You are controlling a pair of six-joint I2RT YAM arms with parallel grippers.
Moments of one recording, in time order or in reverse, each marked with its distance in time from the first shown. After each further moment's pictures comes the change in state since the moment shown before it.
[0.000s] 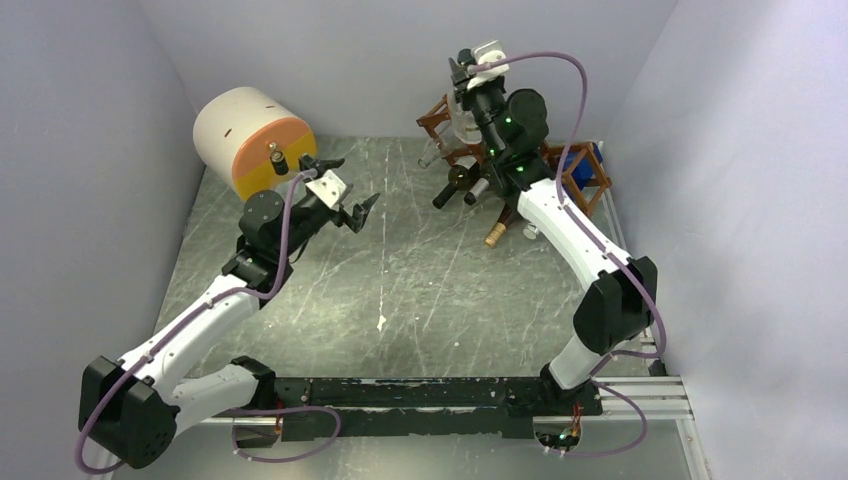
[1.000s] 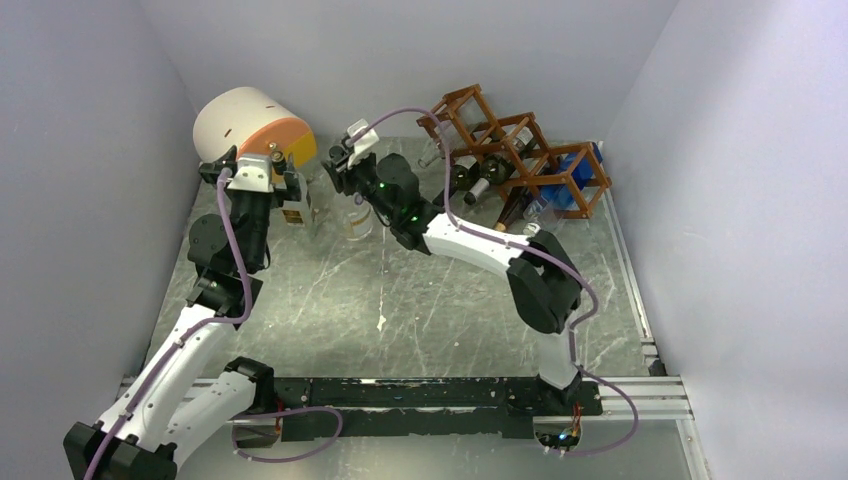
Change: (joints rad) left arm 0.147 -0.237 -0.039 0.052 -0.549 -0.005; right arm 0.442 0.297 0.001 0.019 0.088 0.321
